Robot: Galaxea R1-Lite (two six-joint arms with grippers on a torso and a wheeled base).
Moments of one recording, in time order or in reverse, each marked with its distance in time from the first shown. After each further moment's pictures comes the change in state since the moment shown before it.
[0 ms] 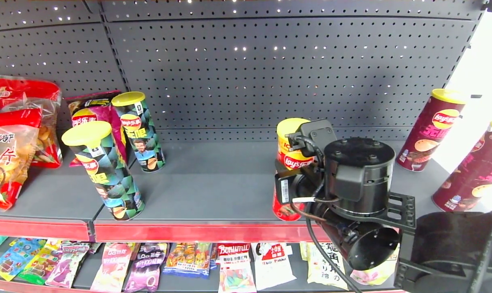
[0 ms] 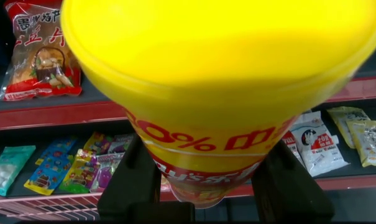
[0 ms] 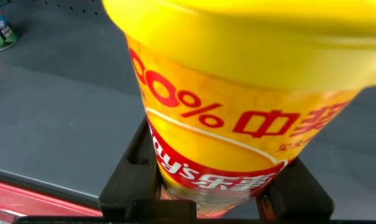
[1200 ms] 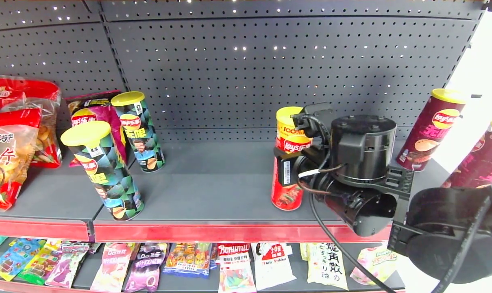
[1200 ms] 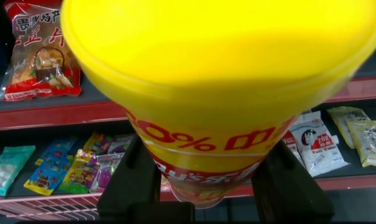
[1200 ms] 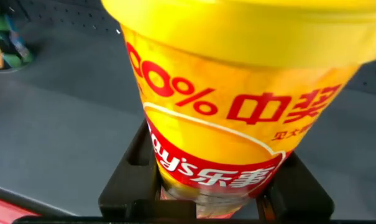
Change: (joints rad) left arm 0.000 0.000 -0.001 0.000 0.002 0.000; right arm -0.088 0.007 -0.075 0.036 0.160 0.006
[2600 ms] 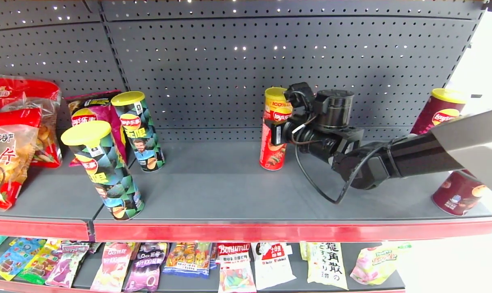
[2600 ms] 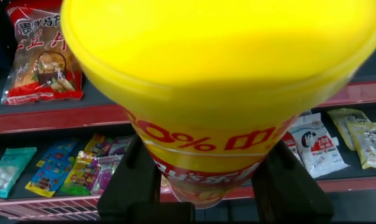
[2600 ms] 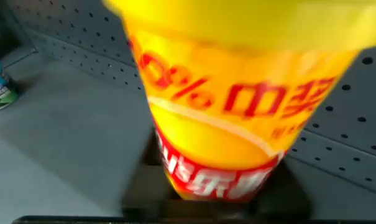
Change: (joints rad) left arm 0.000 0.029 -0.017 -0.014 0.001 0.001; right arm -0.294 0.318 -0.429 -0.001 0.496 -0.083
